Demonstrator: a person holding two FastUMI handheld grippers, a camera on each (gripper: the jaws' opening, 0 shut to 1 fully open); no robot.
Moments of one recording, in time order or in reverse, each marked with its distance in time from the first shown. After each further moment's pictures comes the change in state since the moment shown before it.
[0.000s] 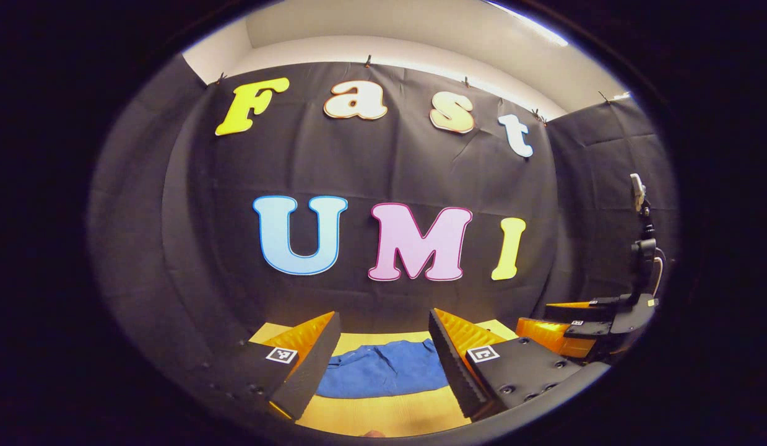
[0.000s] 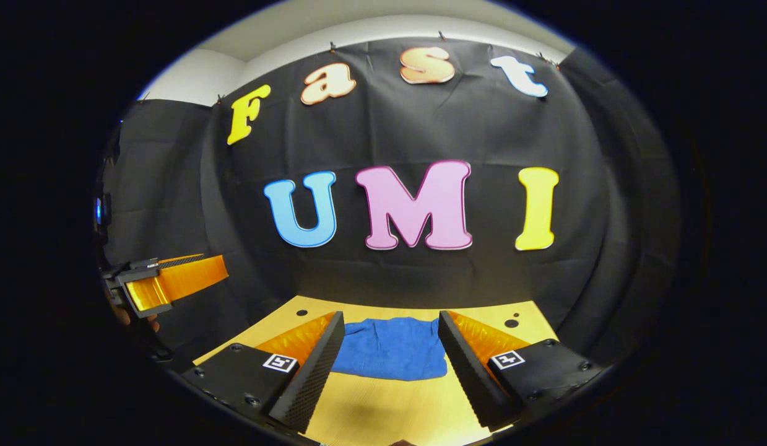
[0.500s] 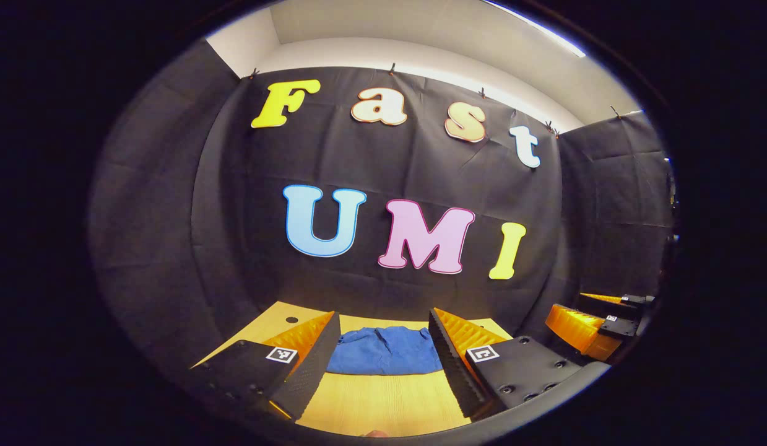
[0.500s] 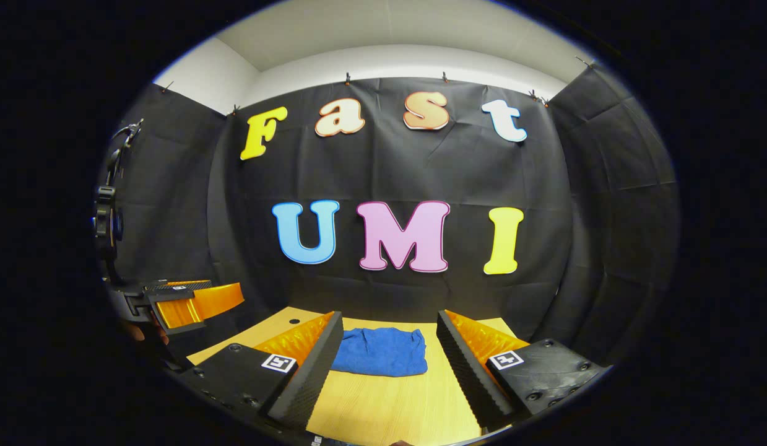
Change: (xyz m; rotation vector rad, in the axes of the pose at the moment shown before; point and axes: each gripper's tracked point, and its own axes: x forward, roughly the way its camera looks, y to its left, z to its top) left arm -0.091 -0.008 -0.027 -0.116 -0.018 0.043; right arm -0.117 0.025 0.015 -0.060 -0.154 -0.064
